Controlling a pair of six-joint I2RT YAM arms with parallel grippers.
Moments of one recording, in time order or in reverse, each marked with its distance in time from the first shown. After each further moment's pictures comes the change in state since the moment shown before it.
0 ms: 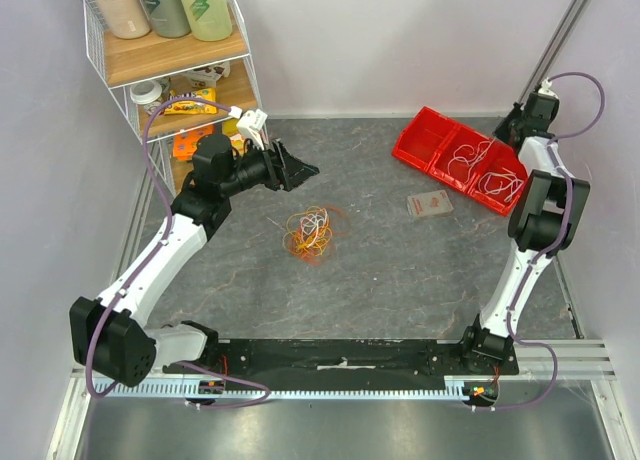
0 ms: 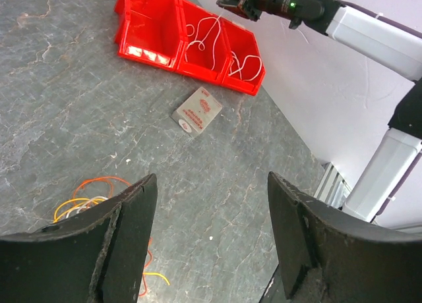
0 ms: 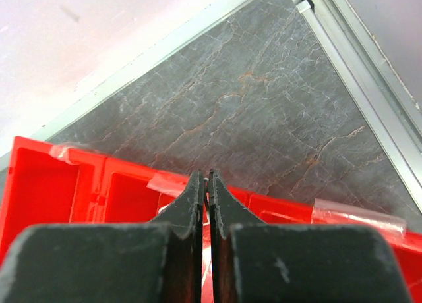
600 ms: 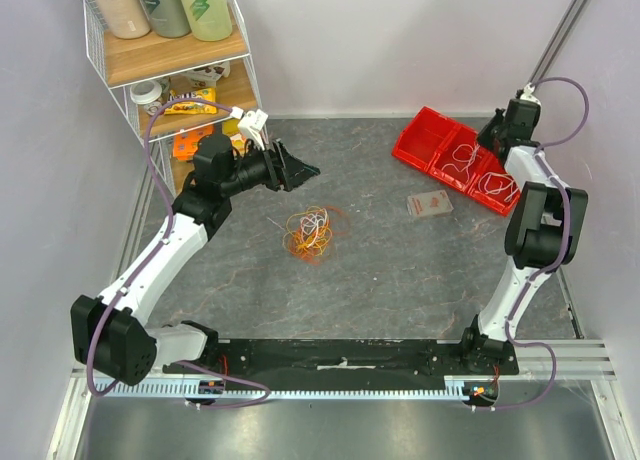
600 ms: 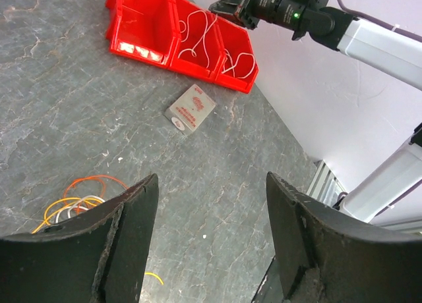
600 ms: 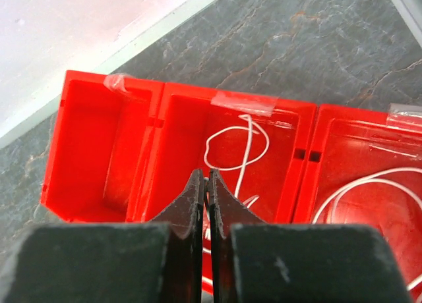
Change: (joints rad) left arm 0.002 0.008 -0.003 0.009 0.021 -0.021; right arm 0.091 -0.224 -0.268 0.066 0.034 0.044
